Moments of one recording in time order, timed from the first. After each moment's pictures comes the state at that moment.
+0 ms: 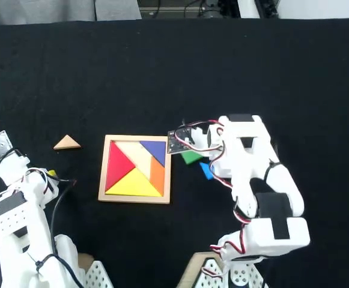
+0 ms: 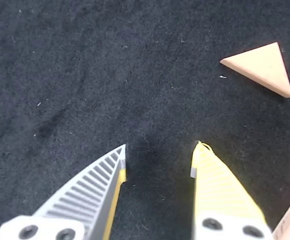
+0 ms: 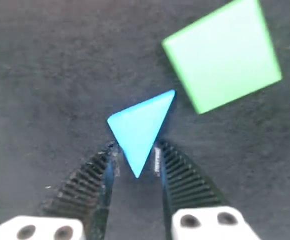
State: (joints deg) left arm -35.0 -49.5 77.5 41.5 1.6; right arm -1.4 2.9 34.5 65.0 85.1
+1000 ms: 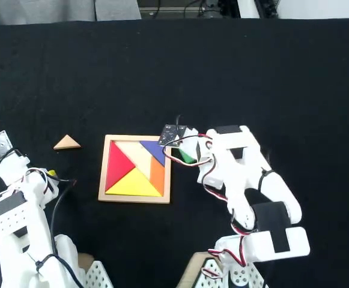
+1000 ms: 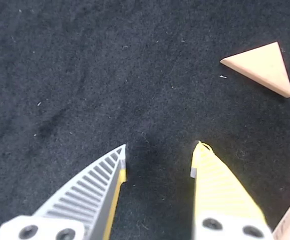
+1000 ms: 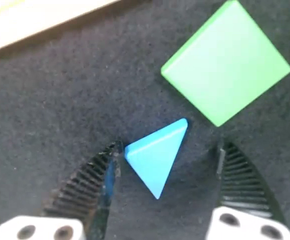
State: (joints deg) left arm -35.0 -49.5 77.5 41.5 1.6; right arm -6.9 -0.6 42.7 58.4 60.9
